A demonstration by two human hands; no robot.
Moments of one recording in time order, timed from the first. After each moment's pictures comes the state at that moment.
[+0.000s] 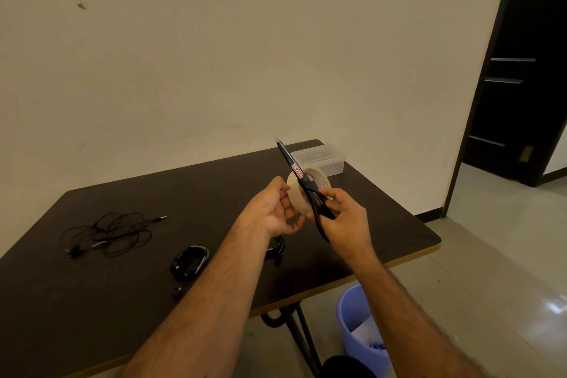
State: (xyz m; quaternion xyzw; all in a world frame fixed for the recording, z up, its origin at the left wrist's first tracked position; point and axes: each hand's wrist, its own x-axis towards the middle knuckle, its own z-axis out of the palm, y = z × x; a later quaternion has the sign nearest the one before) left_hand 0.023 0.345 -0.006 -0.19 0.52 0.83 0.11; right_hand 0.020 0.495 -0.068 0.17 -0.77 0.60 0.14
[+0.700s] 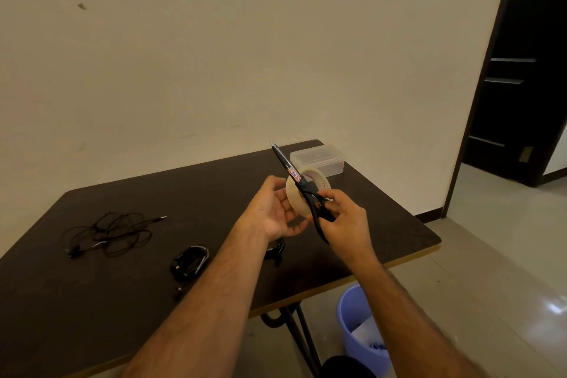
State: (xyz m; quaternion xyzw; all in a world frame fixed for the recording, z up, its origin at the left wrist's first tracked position) left_hand 0.030 0.342 -0.008 -0.16 0.50 0.84 0.13; right_hand 0.026 0.495 -0.065 0.17 -0.78 0.58 0.13
